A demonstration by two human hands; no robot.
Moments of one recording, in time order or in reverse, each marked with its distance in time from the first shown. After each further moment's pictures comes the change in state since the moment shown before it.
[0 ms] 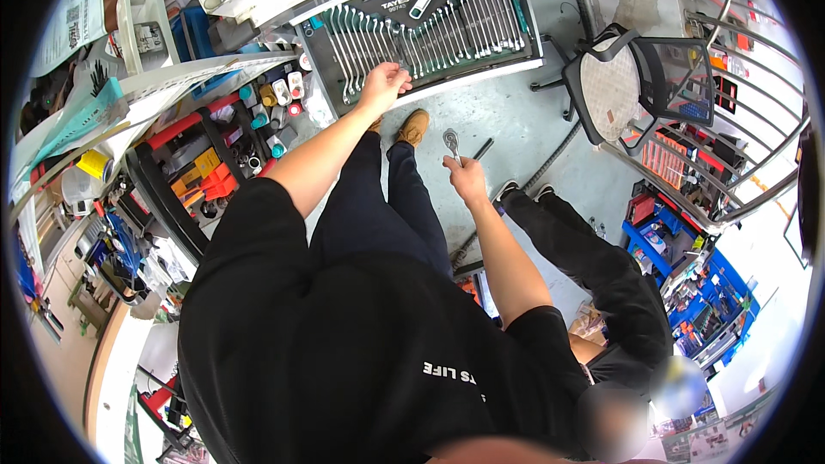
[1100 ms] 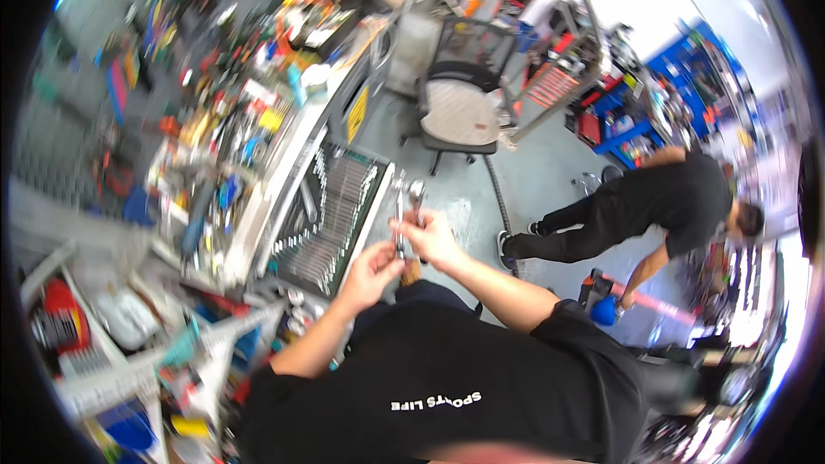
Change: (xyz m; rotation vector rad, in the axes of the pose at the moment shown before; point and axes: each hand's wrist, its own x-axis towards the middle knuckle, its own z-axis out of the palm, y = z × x) left_hand -0.241 0.261 0.093 0.053 -1.035 0.043; right_hand -0.260 -0.160 -0.145 0.927 0.379 -0.508
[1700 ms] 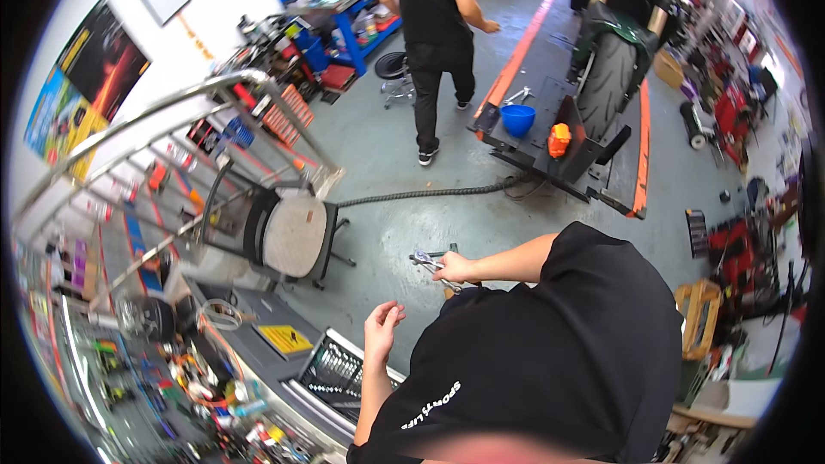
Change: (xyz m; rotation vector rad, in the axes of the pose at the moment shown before) left_hand 0.167 -0.072 0.152 0.783 -0.702 -0.524; right_hand -0.140 0.243 -0.213 0.122 0.772 0.407
